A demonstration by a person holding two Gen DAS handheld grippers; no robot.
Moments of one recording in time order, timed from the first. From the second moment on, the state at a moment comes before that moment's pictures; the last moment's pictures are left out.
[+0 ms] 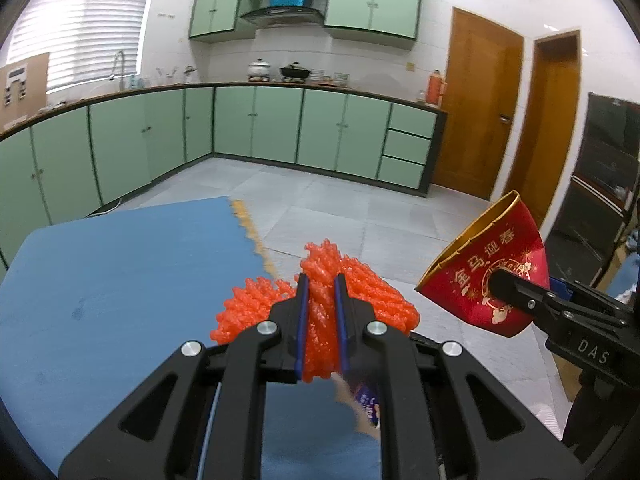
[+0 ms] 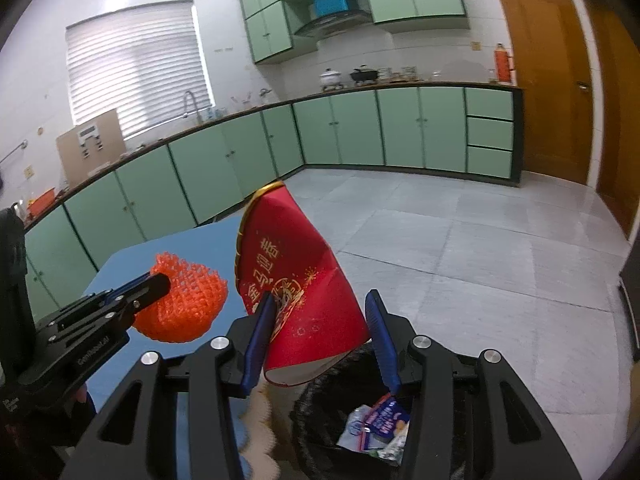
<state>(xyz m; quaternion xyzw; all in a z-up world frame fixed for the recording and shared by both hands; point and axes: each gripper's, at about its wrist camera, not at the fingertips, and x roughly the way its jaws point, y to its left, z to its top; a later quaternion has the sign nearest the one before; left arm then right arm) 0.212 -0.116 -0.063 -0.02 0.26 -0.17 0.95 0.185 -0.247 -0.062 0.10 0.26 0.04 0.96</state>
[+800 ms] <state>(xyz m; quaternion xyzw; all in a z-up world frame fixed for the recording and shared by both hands) 0.222 -0.217 -0.107 0.03 0.29 -0.25 0.92 0.164 -0.321 -0.094 0.12 0.29 -0.05 0.95</state>
